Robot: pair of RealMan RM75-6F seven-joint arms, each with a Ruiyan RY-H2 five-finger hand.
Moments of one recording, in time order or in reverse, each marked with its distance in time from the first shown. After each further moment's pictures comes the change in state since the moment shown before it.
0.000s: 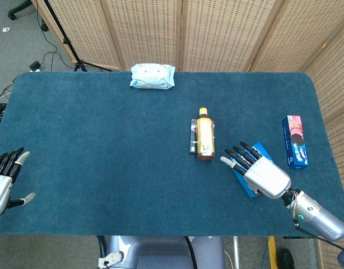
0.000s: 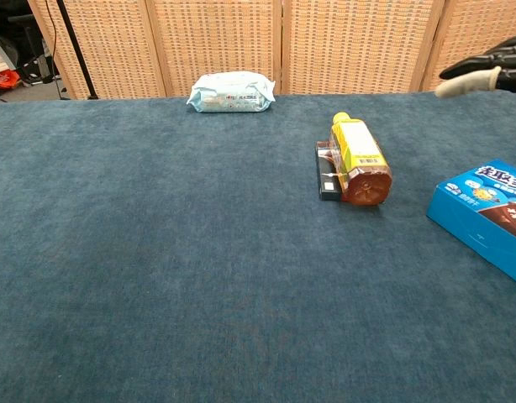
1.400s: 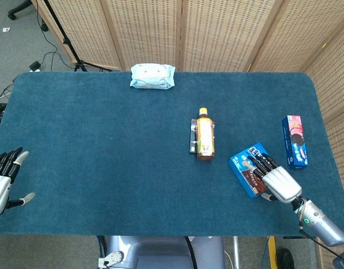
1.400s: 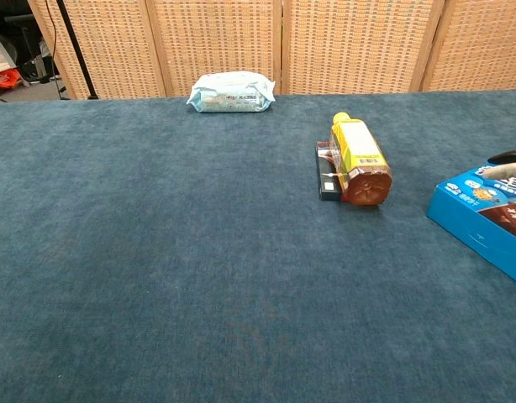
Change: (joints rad) left arm 0.004 -0.005 -0.001 0.004 0.010 0.015 -0.007; right arm -0.176 -0.324 0.012 0.491 0.044 0.010 0.285
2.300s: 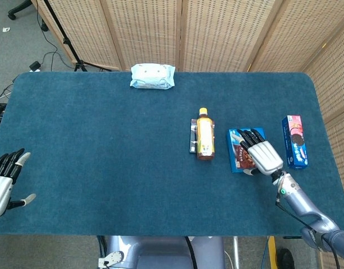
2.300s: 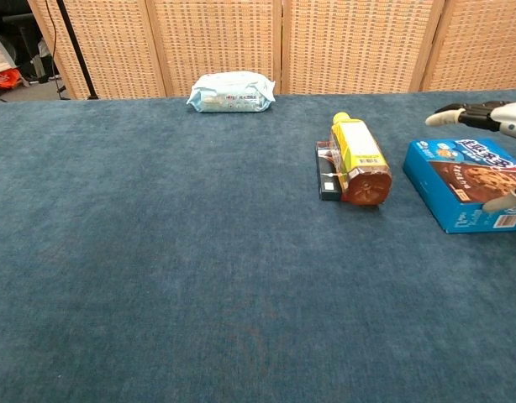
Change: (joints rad) left arm 0.000 0.001 0.007 -0.004 0.007 -0.005 0.001; right arm 0.156 -0.079 0.188 -0.047 0.200 -0.250 -0.016
